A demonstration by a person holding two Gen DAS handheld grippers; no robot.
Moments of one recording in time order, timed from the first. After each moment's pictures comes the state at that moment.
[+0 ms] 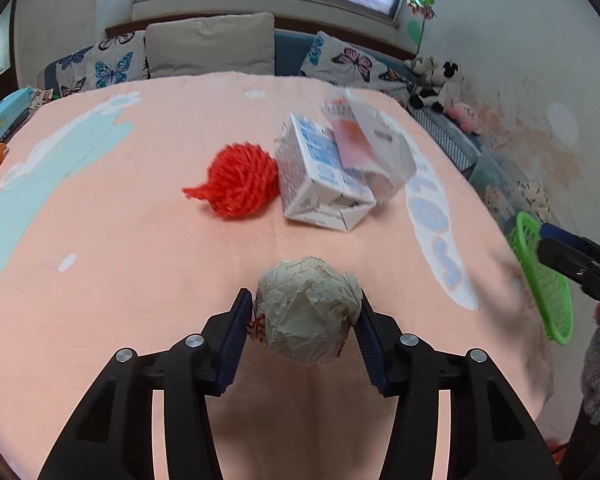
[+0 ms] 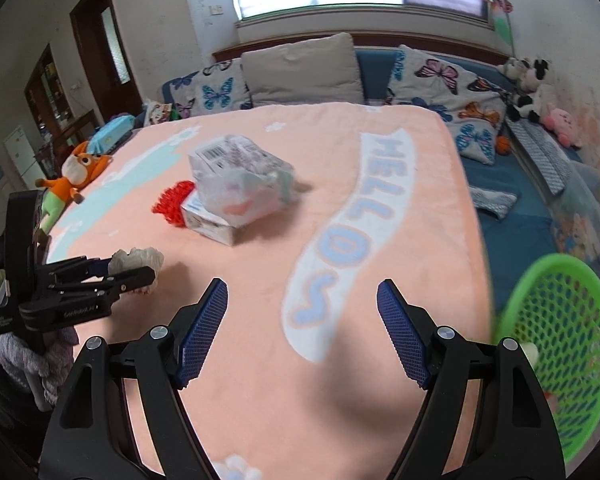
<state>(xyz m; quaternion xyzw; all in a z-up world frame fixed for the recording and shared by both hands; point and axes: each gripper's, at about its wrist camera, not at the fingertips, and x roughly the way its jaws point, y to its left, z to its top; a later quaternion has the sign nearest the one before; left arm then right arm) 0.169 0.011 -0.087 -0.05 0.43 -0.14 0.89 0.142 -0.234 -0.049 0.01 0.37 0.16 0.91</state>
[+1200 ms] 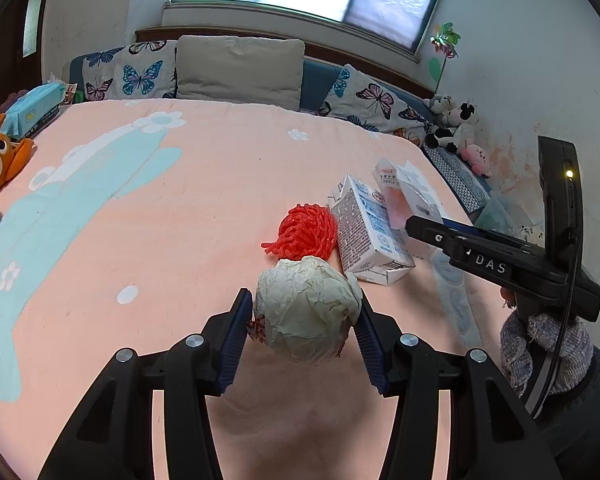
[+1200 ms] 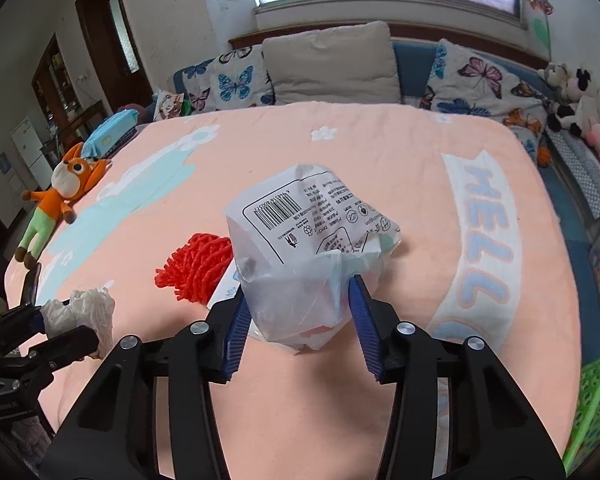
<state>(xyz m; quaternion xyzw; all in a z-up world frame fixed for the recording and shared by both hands) 0.181 0.068 -0.056 -0.09 0.40 -0.12 0.90 0.244 -0.147 -0.064 0.01 0.38 0.18 0.91</state>
